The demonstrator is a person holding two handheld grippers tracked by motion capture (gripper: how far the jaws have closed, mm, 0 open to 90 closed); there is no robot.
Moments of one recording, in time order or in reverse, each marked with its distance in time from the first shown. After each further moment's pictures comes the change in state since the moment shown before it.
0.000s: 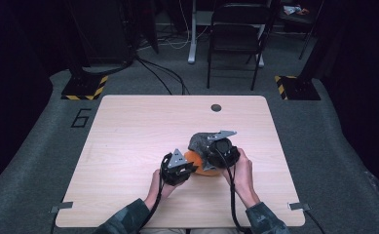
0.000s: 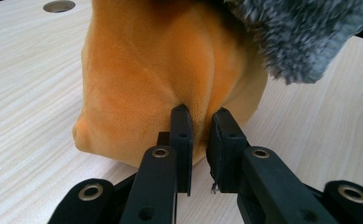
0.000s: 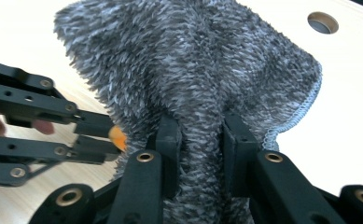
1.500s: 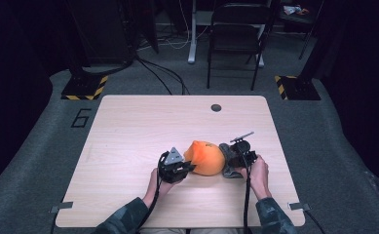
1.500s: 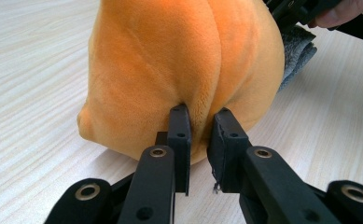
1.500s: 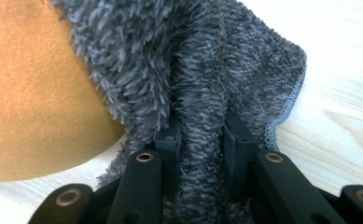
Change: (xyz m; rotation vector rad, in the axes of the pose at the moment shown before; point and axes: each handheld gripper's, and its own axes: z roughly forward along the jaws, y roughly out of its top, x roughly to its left) left arm 0.014 -0.007 0.003 -0.002 -0.015 -0.043; right arm -0.081 -0.052 0.057 0.294 -0.041 0.212
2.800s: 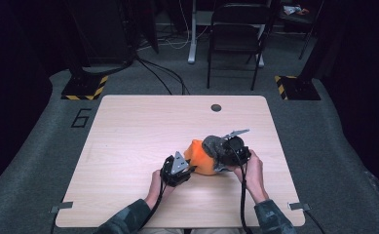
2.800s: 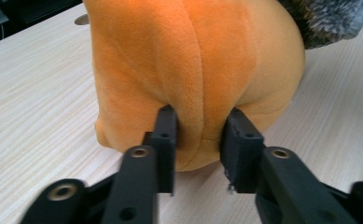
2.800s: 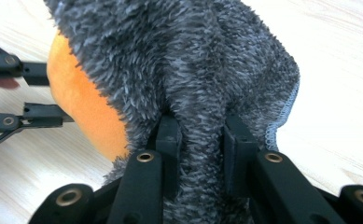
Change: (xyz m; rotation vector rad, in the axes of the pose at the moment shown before) left arm -0.012 -0.006 0.007 -0.017 0.130 0.166; right arm 0.041 0.011 -0.052 -0.188 0.085 -0.121
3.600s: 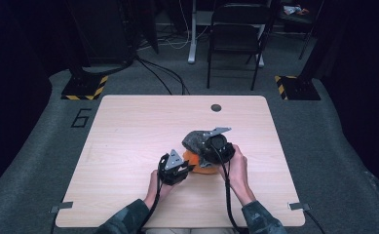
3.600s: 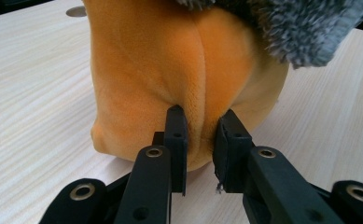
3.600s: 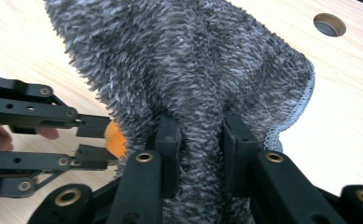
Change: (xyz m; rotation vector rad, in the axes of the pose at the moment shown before) left arm 0.008 -0.002 -0.005 -0.027 -0.056 -0.120; right arm 0.048 0.025 0.001 -0.093 -0.041 -0.091
